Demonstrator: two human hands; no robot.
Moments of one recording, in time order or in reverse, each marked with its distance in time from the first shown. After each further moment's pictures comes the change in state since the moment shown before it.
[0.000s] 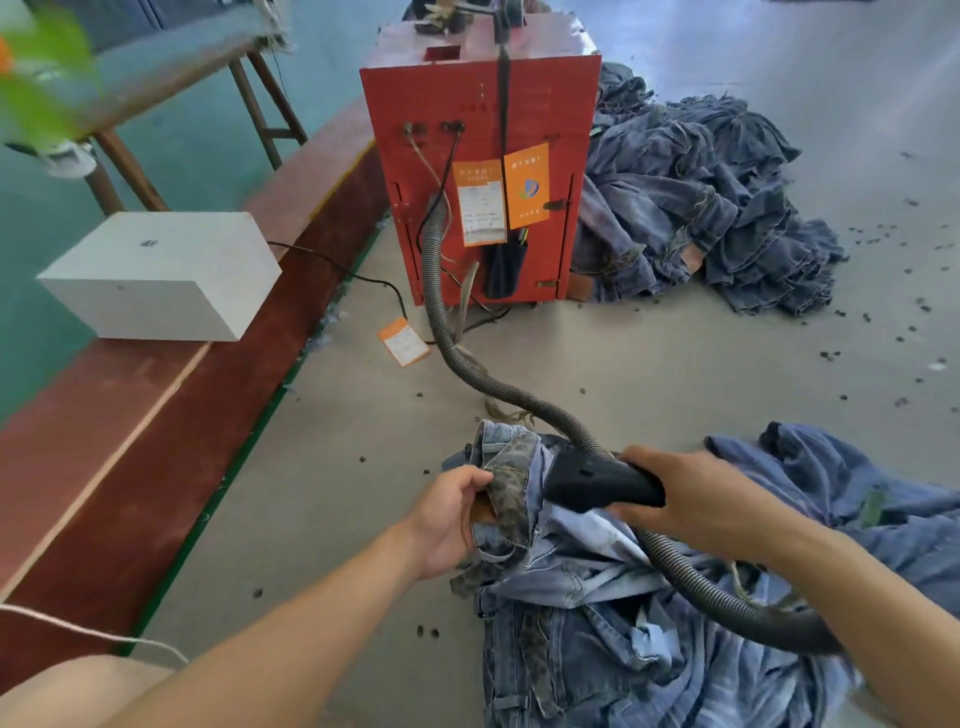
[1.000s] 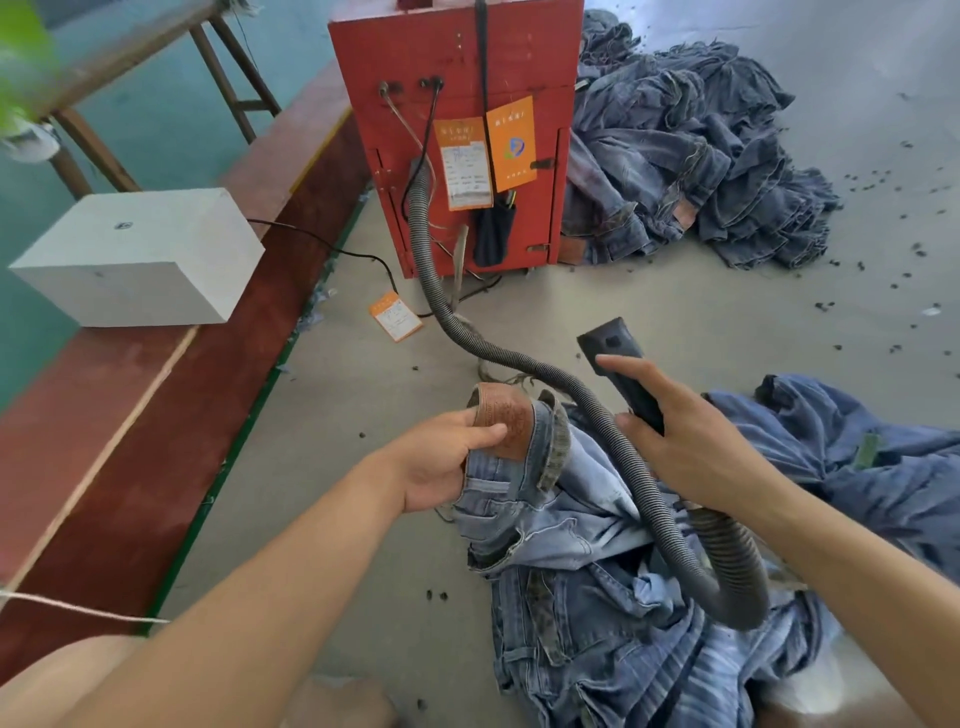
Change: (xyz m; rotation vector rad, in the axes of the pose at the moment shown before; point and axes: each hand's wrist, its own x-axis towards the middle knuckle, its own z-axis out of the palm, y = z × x) left_hand -0.027 0.043 0.022 0.263 -0.113 -0.004; right_hand -0.003 -0.020 0.009 0.306 0.322 0.014
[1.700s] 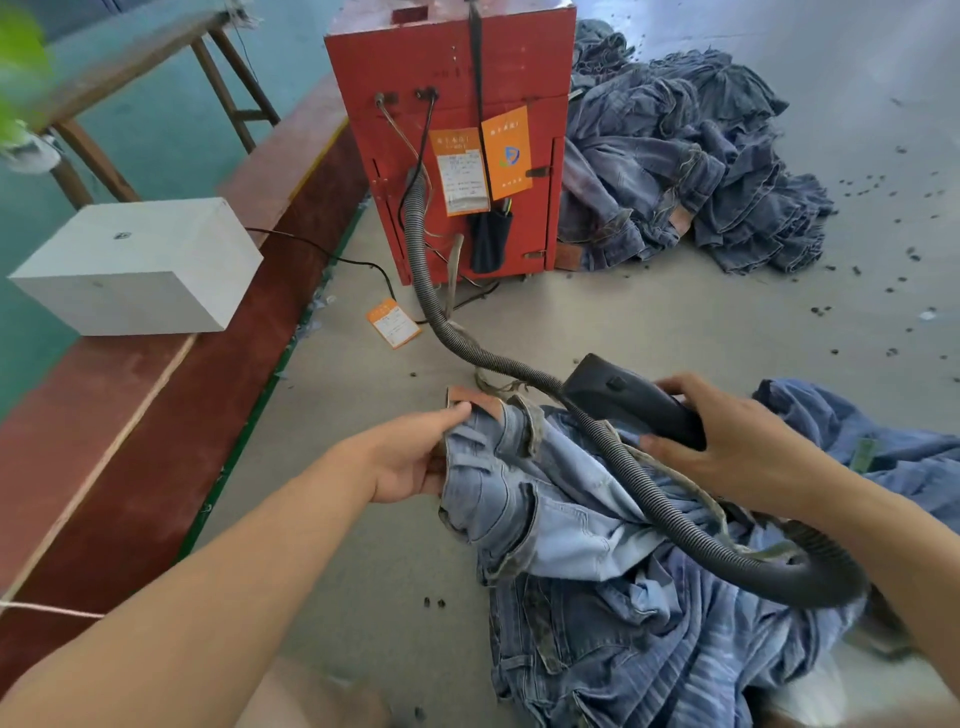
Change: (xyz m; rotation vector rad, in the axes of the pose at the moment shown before) left_hand -0.006 0.023 -0.014 0.204 0.208 -0.156; right_hand -0.011 0.024 -0.038 -0.137 -0.124 0.082
